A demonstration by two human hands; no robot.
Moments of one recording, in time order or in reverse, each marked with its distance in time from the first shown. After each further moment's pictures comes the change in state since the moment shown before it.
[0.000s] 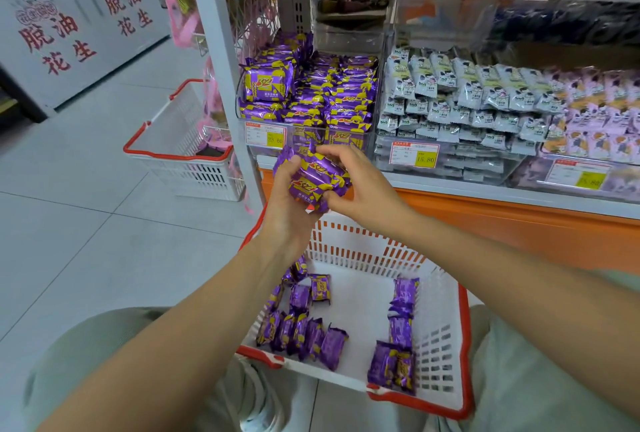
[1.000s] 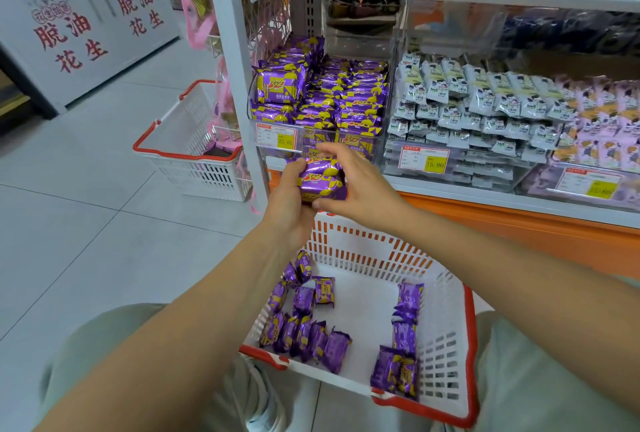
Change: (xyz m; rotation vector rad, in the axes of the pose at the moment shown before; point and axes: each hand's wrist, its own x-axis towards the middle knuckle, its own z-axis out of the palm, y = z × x) left_hand 0.011 0.014 0.003 -0.037 0.158 -0.049; right_hand 0.015 -0.010 0.006 -0.094 -0.062 -0.060
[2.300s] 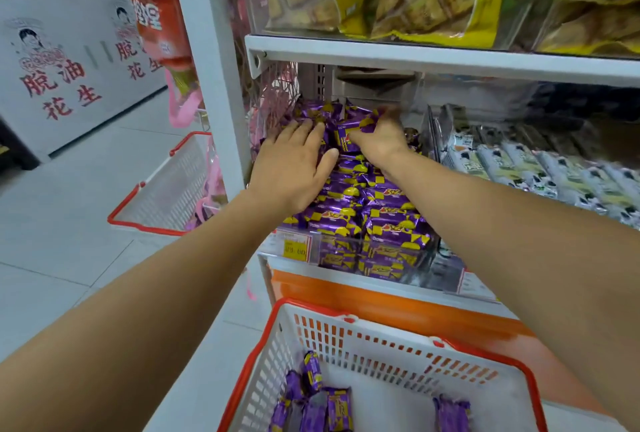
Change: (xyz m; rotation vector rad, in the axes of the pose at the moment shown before) left_hand 0.190 0.123 0.035 2.078 -0.019 0.860; right_hand 0.250 0.106 -0.044 0.106 0.426 0.589
